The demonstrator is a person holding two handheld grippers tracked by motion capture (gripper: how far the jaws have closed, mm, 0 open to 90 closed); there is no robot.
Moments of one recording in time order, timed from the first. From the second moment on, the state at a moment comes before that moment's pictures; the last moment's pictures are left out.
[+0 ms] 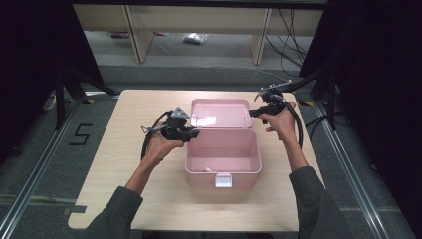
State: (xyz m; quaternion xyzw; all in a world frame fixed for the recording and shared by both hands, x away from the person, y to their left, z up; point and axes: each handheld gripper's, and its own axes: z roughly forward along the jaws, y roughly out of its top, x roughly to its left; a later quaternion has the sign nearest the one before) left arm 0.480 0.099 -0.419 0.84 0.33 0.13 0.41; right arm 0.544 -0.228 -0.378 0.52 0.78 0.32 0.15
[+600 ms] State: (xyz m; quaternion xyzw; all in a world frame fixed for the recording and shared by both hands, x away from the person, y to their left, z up) left arm 0.475 0.097 -0.420 0.84 0.33 0.13 0.41; right arm 0.569 -0.219 -0.391 0.51 0.78 0.32 0.17
